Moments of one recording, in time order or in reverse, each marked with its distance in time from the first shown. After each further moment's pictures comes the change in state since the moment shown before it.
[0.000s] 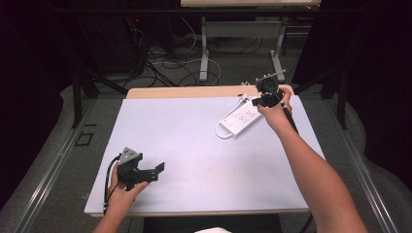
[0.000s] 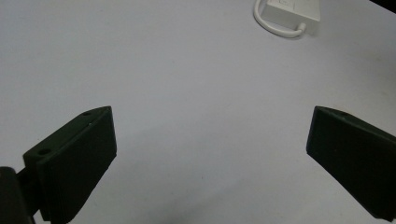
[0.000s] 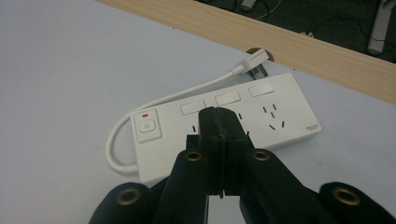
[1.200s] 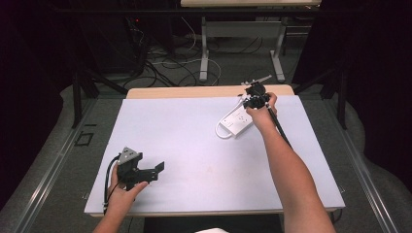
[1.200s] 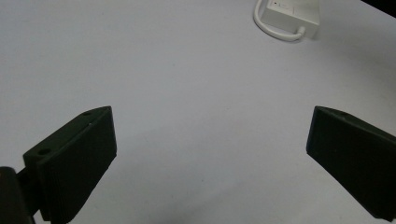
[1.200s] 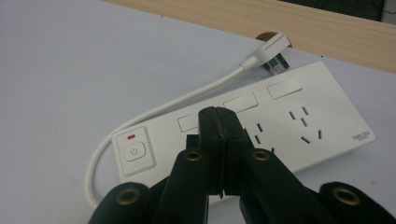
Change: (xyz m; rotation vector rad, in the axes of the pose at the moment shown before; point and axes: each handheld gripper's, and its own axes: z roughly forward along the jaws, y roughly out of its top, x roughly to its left) left arm 0.000 0.000 -0.001 -0.007 0.000 -0.006; right arm 0.005 -0.003 0.065 0.037 -0.015 0.075
